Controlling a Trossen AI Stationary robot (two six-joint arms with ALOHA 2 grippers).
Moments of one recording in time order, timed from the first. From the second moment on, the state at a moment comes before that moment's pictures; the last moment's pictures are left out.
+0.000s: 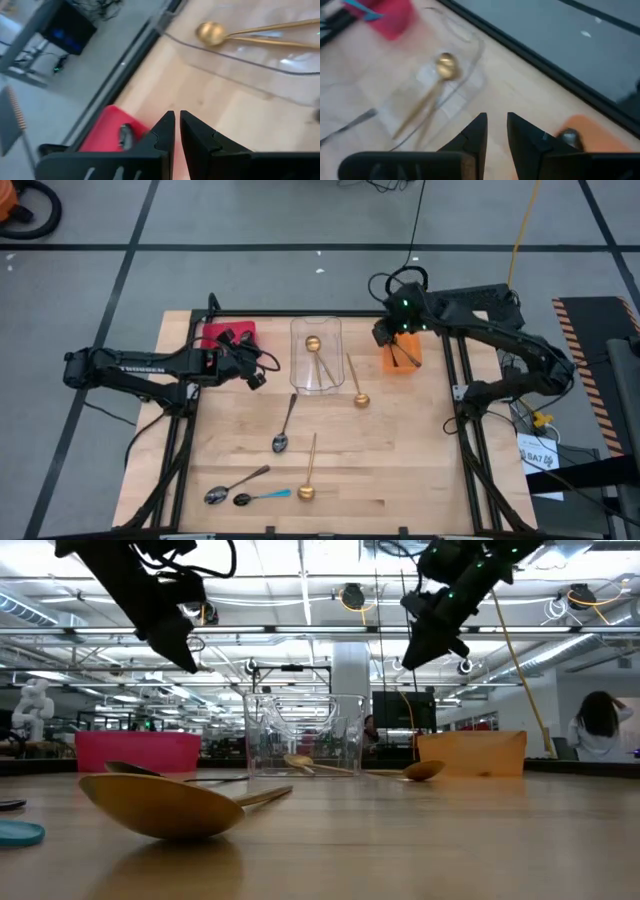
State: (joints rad) left arm 0.10 1.07 0.75 -0.60 -0.66 -0.15; right arm -0.62 1.28 1.02 -0.52 -0.05 0.25
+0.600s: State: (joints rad) left arm -0.23 1.07 0.75 -0.60 -0.49 -0.57; right arm -0.27 1.10 0.61 -0.03 -0.05 0.16
